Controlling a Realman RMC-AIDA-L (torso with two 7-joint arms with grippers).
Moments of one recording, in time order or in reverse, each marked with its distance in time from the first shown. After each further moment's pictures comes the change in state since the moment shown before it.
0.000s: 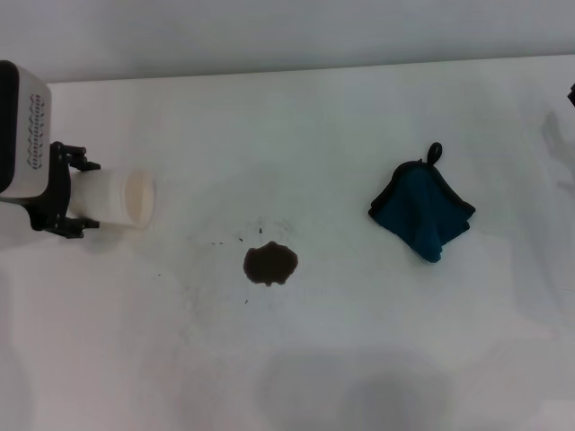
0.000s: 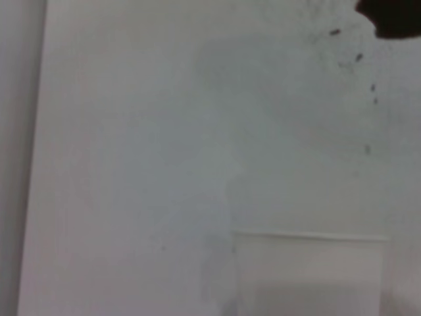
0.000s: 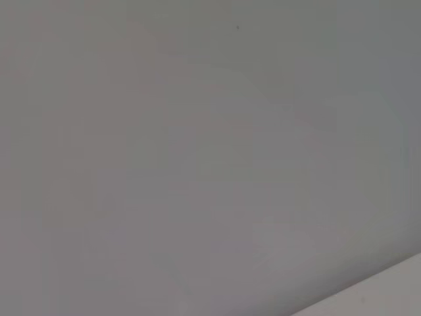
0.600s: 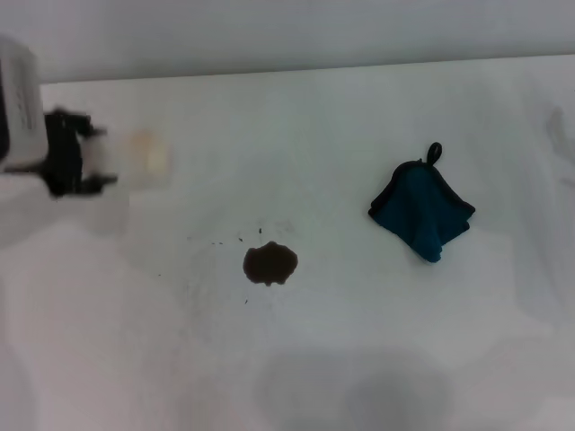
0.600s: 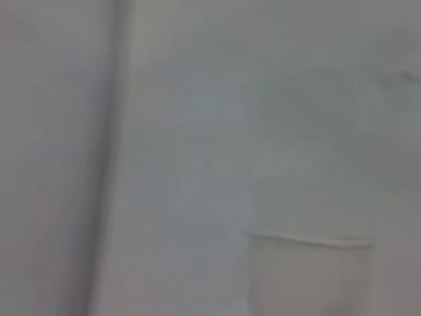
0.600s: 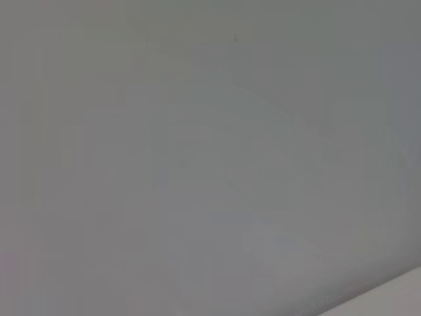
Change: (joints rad) left arm 0.013 -0.023 -0.093 0.007 -0.113 0.051 0.040; right arm 0.000 -0.005 0.000 -0.014 0.002 0.002 0.000
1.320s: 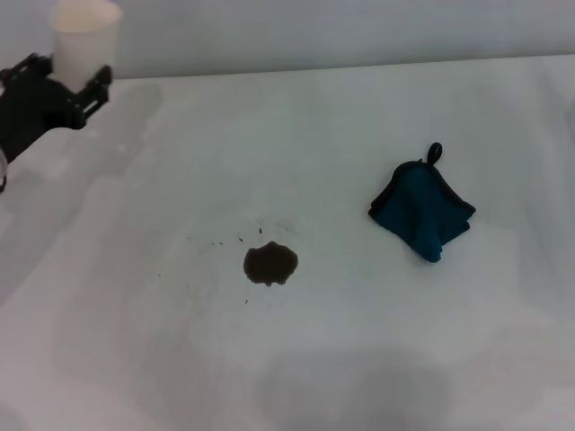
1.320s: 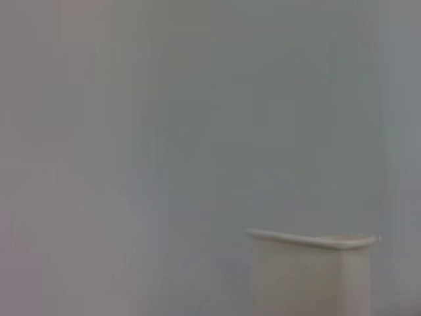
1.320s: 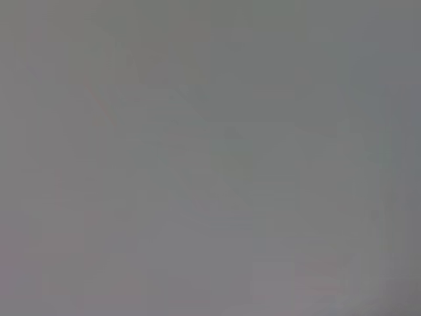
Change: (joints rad) left arm 0.134 -0.068 -0.095 -0.327 -1.172 0.106 0.285; right arm 0.007 -0.003 0.076 -0.036 0.002 0.011 0.000
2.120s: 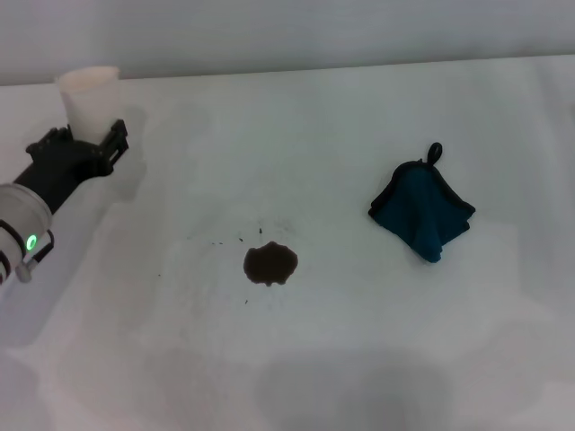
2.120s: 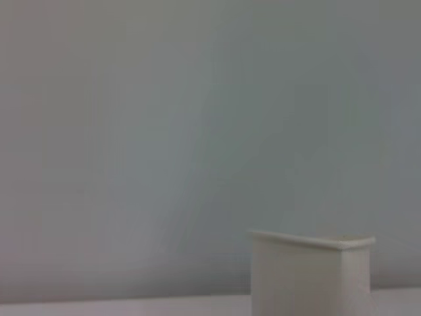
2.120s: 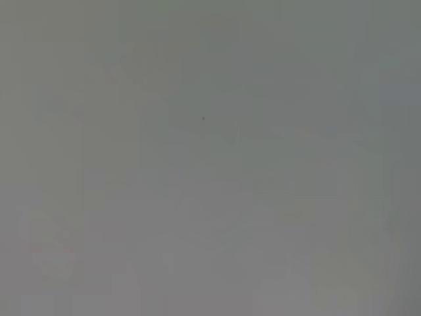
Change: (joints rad) left arm -0.090 -0.023 0.001 -0.369 -0.367 0.055 0.163; right arm 0.004 -0.003 0.001 -0.028 -0.001 0.000 0.002
